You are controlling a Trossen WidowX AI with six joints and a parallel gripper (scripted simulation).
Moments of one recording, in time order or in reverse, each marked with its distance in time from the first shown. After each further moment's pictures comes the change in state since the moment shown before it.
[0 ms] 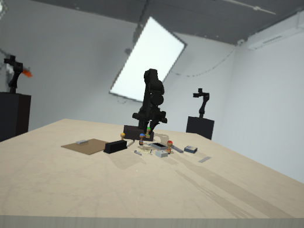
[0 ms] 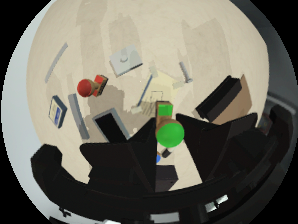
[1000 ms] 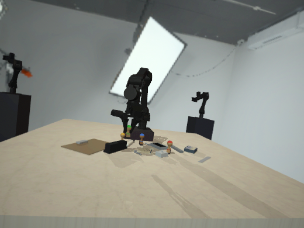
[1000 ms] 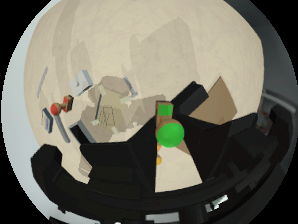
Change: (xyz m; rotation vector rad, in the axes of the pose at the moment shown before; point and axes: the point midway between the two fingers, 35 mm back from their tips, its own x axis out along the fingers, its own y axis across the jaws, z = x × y) arm -0.002 -0.118 0.011 0.011 -0.002 -0.015
